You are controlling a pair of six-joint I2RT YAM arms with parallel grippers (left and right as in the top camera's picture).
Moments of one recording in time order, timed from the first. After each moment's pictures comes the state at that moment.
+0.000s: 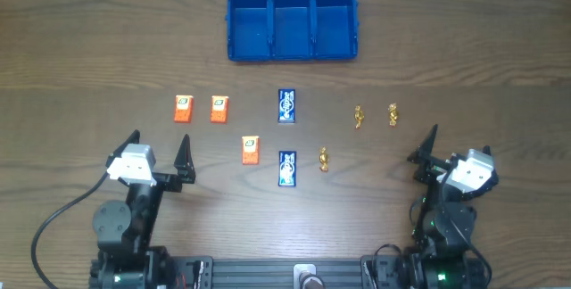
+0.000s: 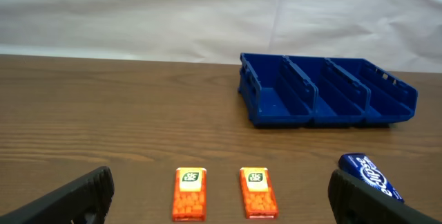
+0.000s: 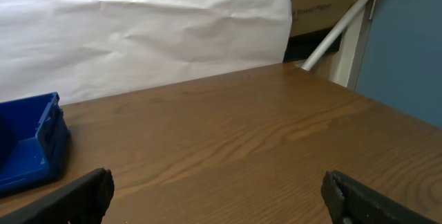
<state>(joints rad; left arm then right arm) 0.02 0.02 0.03 -0.11 0.18 -0.09 0.08 0.01 0.01 -0.05 0.50 0.07</state>
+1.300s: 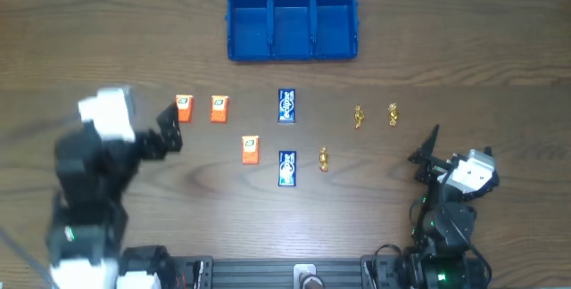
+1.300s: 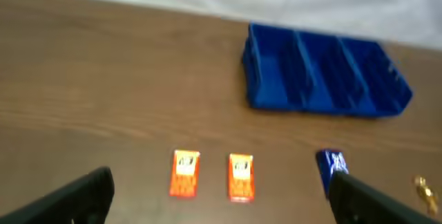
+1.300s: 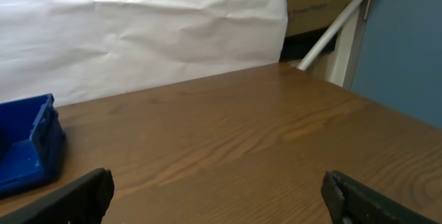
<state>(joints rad) 0.02 0.71 0.71 -0.48 0.17 -0.14 0.08 0.01 0.01 -0.05 0.51 0.07</state>
